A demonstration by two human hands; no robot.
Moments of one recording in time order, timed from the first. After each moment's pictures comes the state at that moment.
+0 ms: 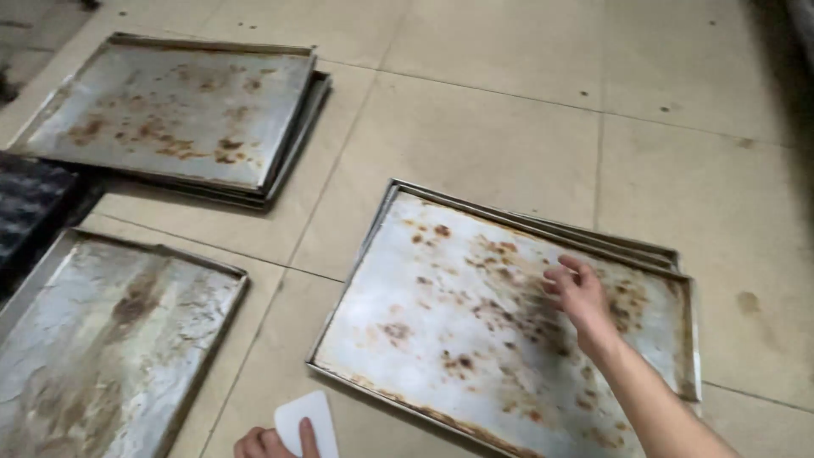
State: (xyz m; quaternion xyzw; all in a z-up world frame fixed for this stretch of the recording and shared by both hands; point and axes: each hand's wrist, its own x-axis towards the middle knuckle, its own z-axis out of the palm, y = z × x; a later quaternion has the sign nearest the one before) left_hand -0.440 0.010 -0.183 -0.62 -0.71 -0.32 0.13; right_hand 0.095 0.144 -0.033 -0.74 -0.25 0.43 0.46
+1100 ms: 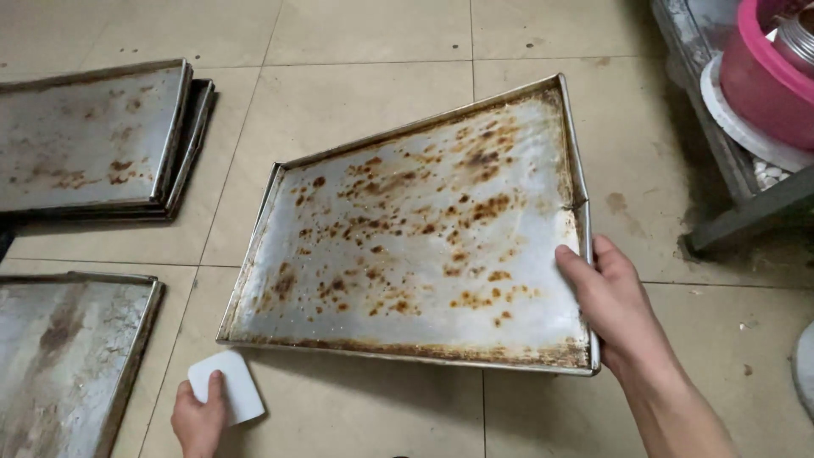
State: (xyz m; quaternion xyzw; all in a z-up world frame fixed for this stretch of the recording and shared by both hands) left_hand -0.441 0.066 -0.134 -0.53 -0.80 -0.25 -0.13; right_hand 0.158 -0.061 0.146 -0.69 -0.15 0.42 0.57
